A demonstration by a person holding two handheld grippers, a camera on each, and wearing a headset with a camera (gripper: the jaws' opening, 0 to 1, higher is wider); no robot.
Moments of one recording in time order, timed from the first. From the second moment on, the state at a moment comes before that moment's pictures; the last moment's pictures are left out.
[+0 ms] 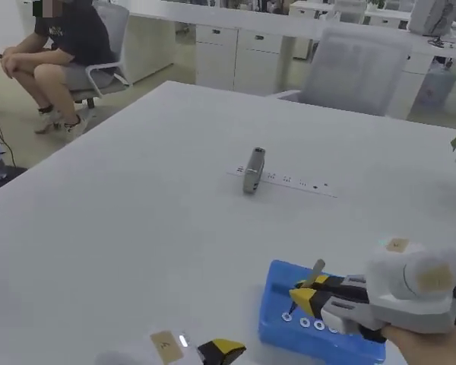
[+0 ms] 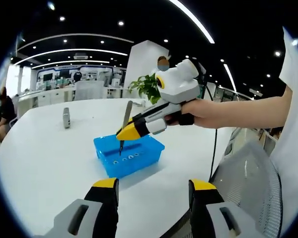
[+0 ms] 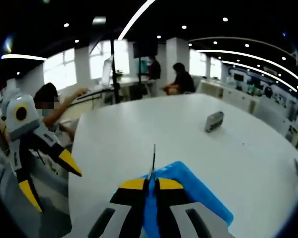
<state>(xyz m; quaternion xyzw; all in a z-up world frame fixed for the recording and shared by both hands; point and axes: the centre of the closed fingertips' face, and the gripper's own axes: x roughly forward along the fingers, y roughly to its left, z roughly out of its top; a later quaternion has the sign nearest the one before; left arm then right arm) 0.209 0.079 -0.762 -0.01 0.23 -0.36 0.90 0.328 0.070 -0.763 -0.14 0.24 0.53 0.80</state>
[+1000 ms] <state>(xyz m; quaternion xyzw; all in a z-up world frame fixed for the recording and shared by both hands) 0.180 0.021 -0.773 0.16 0.35 -0.53 0.76 0.212 0.008 -0.818 -0.19 0.30 0.60 0.72</state>
